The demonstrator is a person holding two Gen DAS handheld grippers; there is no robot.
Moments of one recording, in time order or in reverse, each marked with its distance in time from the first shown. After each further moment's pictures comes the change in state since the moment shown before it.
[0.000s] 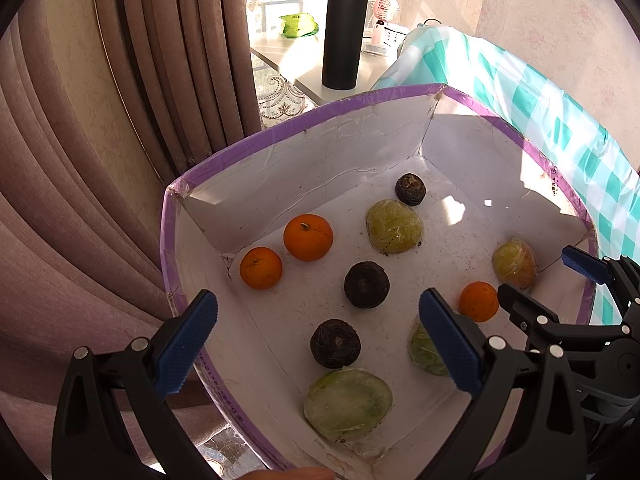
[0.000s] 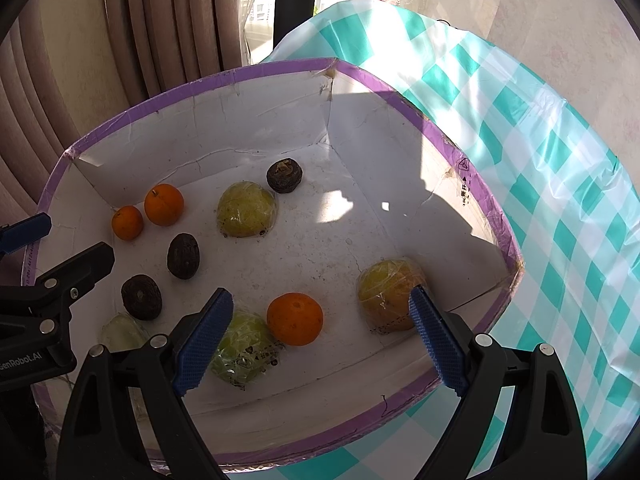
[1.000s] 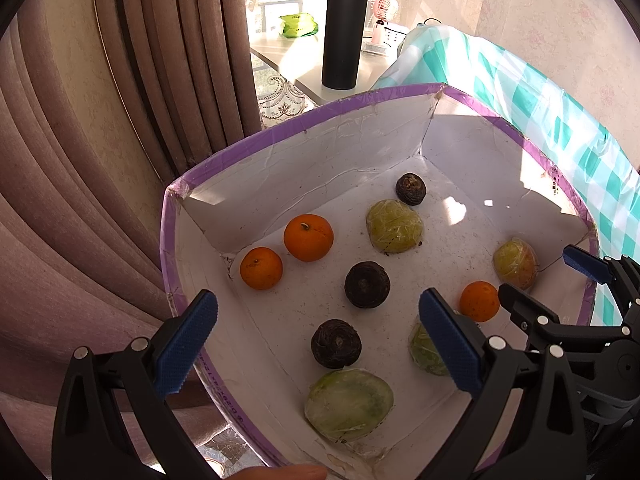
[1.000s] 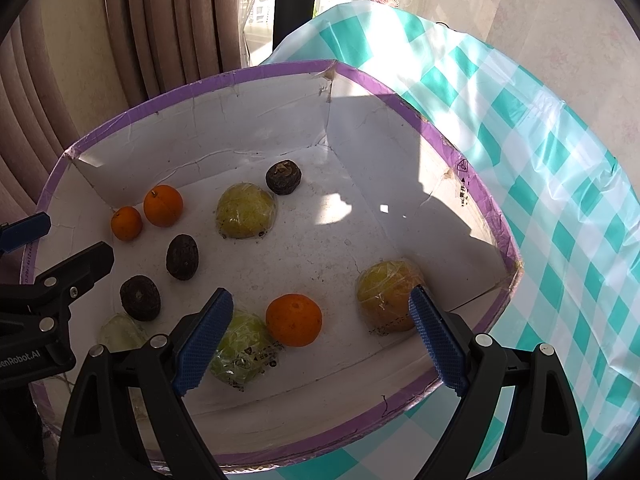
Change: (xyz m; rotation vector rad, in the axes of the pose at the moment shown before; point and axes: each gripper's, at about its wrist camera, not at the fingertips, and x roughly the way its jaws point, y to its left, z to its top) left arm -0.001 -0.001 -0.001 0.000 -0.001 0.002; right arm -0.001 0.000 -0.001 -0.002 -0.007 -0.005
